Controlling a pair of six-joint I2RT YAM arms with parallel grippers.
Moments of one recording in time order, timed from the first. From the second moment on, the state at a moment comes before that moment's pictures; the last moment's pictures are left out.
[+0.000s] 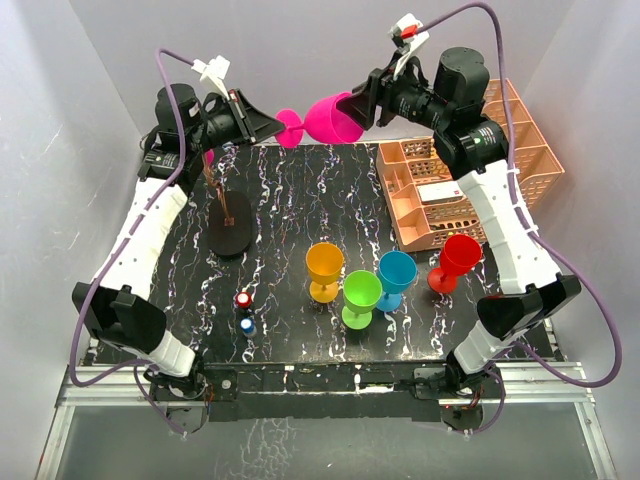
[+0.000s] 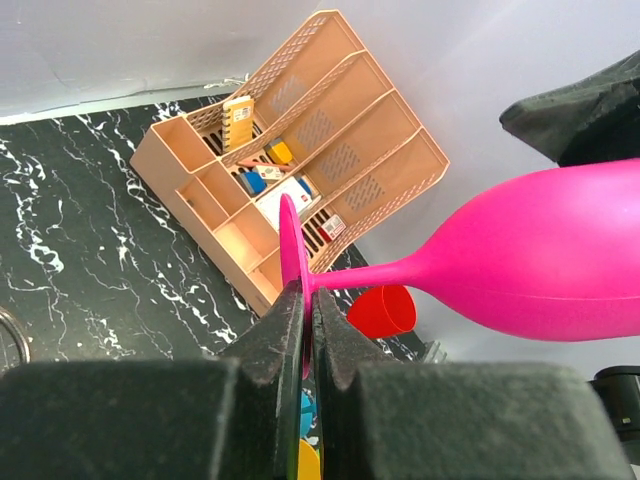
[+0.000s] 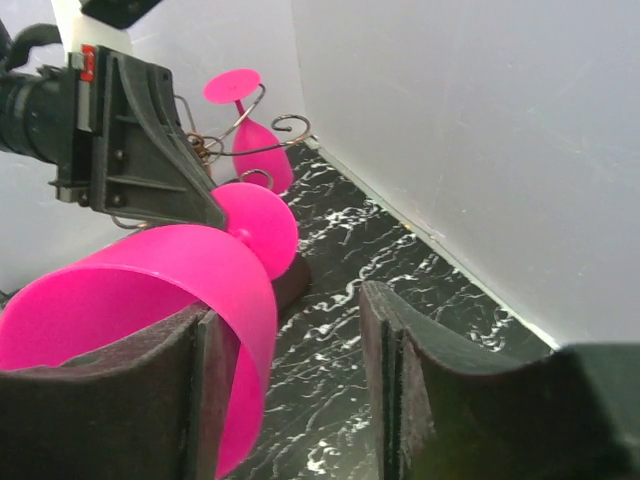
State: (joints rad) left arm -0.24 1.55 1.68 -0.24 0.67 -0.64; right arm 0.35 1.63 2.06 -0.42 -0.57 0.08
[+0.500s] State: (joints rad) left arm -0.08 1.49 1.81 -0.42 0.49 -0.41; right arm 0.34 1.56 2.06 -0.49 -0.44 -0.03
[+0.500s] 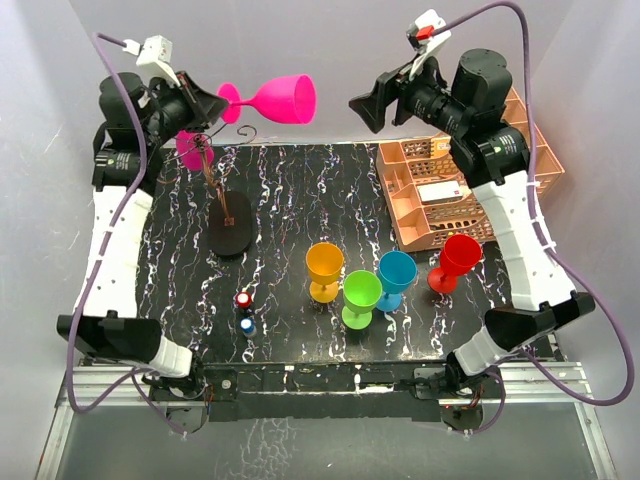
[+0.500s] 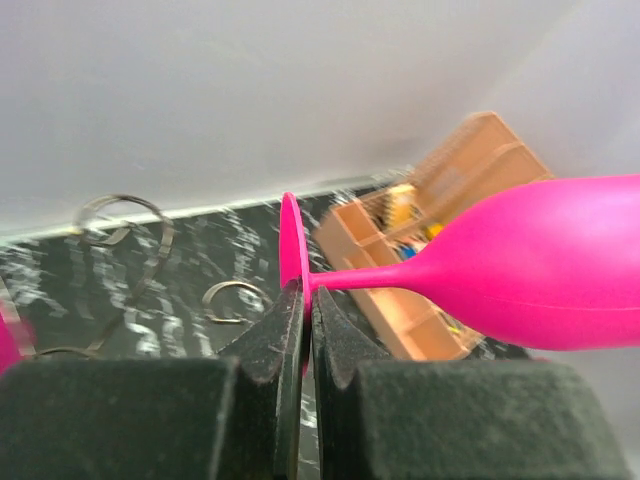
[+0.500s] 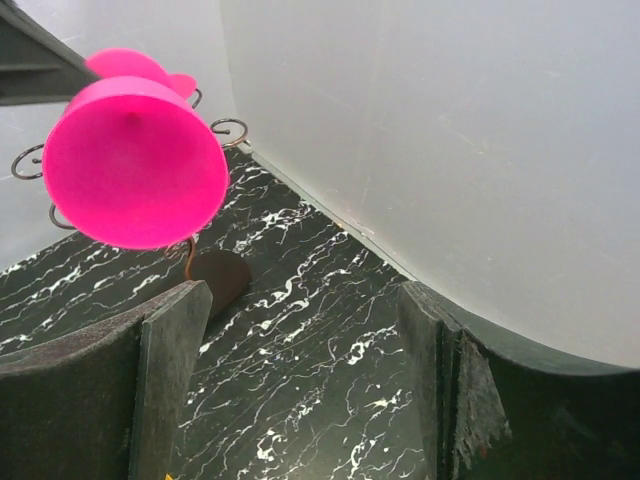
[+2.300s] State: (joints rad) left arm -0.09 1.88 2.16 -0.19 -0.16 0.81; right arm -0.07 1.41 1.36 -0.32 -0.66 -0.07
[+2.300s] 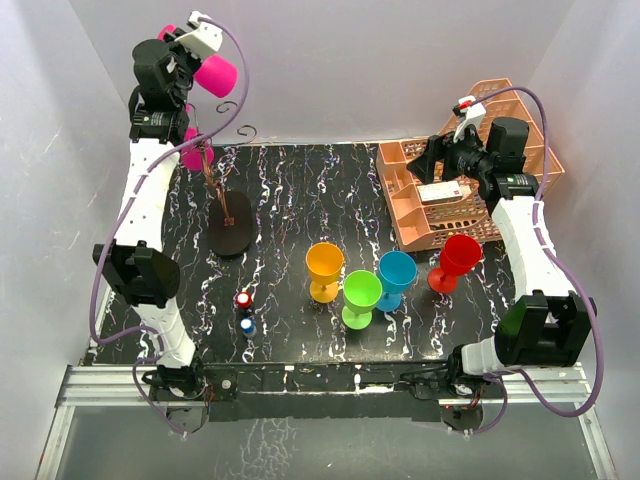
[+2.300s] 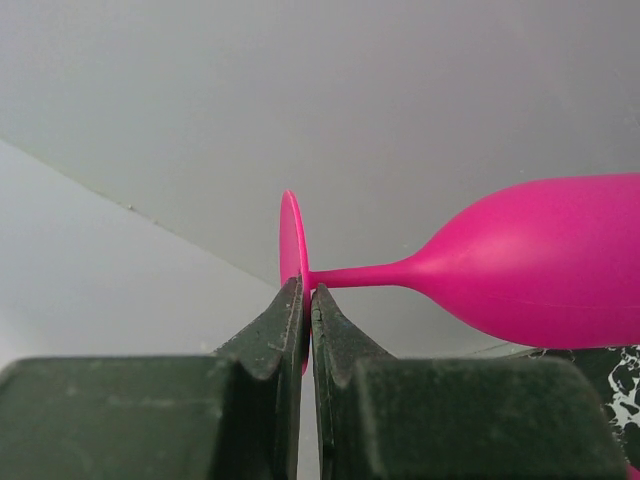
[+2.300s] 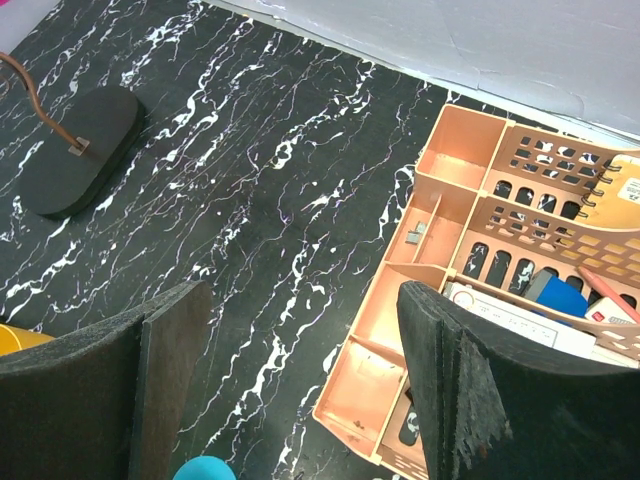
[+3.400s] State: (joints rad) left arm -0.18 1.79 1.92 -0.27 -0.02 1.19; right arm -0.07 1.41 1.34 -0.32 -0.69 -0.09
